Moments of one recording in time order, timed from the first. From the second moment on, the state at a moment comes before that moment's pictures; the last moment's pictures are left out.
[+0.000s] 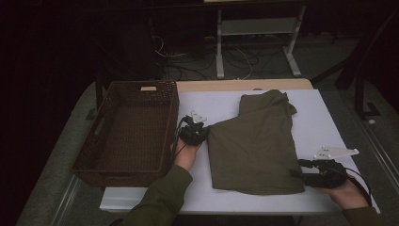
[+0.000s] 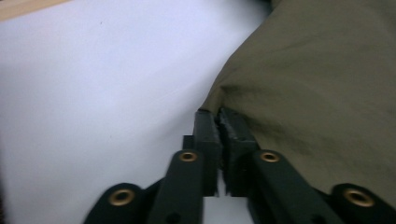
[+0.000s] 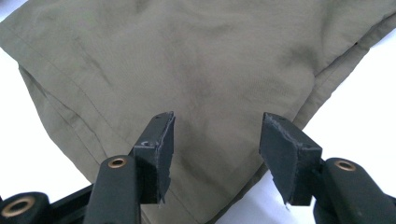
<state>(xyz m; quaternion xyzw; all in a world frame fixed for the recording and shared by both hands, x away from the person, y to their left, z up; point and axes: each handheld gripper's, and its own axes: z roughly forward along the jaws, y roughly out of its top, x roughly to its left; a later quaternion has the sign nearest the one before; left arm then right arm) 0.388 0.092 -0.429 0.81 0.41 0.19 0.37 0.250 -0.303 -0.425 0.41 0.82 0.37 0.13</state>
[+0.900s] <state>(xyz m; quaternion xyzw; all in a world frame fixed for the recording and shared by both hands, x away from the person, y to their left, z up) 0.309 0.093 -0.414 0.86 0.25 0.05 0.44 0.251 -0.290 -0.423 0.36 0.84 0.40 0.11</state>
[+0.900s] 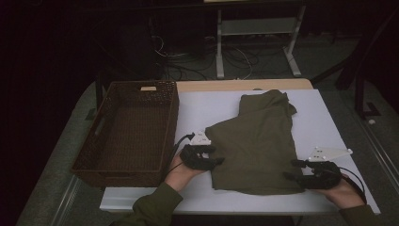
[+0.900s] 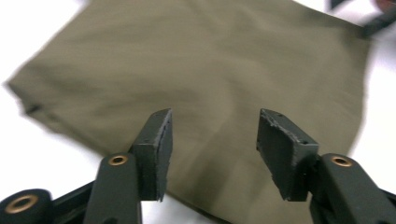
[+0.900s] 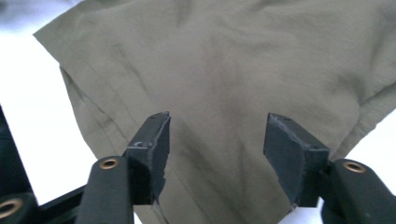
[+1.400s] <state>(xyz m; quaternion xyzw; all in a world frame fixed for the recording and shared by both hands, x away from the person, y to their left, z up) 0.288 0.067 -0.443 0.91 0.16 0.02 0.39 0.260 -0.256 -0.430 0.30 0.87 0.38 0.07</state>
